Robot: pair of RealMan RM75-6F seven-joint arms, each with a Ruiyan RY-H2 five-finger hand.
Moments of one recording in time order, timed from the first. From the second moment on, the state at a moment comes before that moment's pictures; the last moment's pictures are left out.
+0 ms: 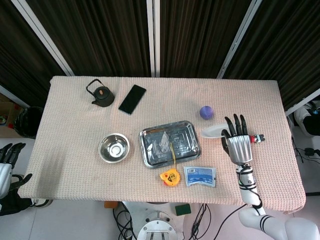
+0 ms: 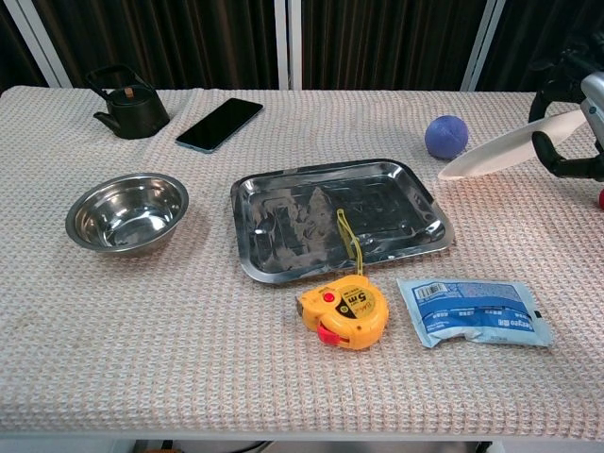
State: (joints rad) left arm -0.02 -1.19 -0.01 -1.32 1.54 1.57 -0.15; right arm 0.42 -1.87 0.15 -0.83 -1.57 1.61 -0.15
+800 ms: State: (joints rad) left arm -0.01 -1.19 -0.02 -1.29 1.52 1.56 -0.18; right arm 0.71 -2.09 0.20 -0.73 -1.65 1.49 -0.18
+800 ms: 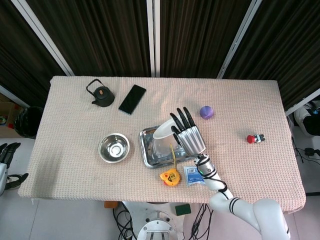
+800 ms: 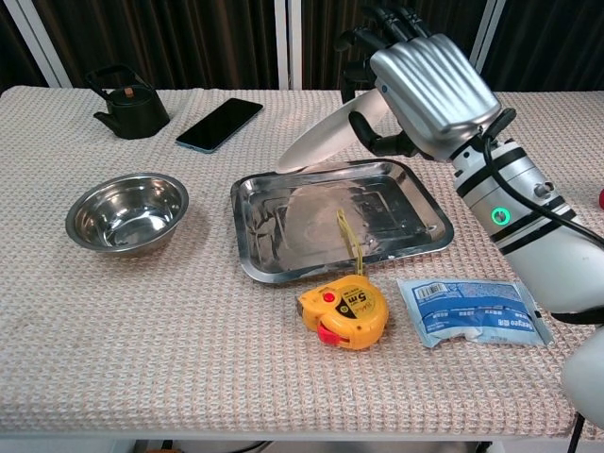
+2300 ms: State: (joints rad) left arm -0.02 -1.20 -0.01 -1.30 1.53 1.53 -0.16; right arm 0.56 -1.80 0.10 -1.33 -1.41 1.13 -0.35
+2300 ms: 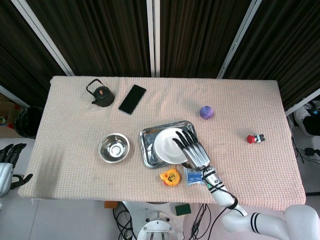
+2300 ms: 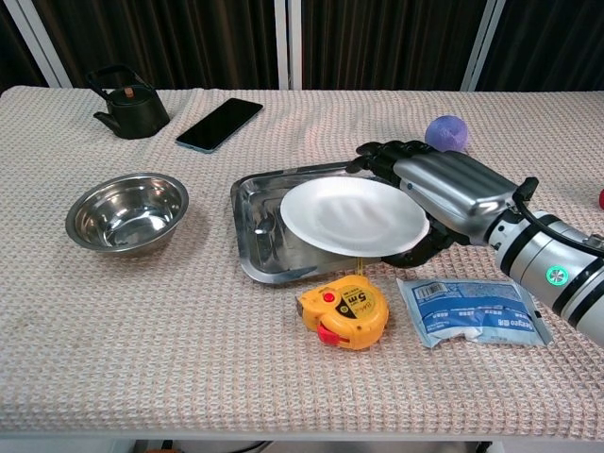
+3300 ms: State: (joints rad) left arm -0.03 -1.19 -0.01 -1.34 1.55 1.54 -0.12; right arm 0.54 -1.44 0.14 -1.74 -1.11 1.08 -0.55
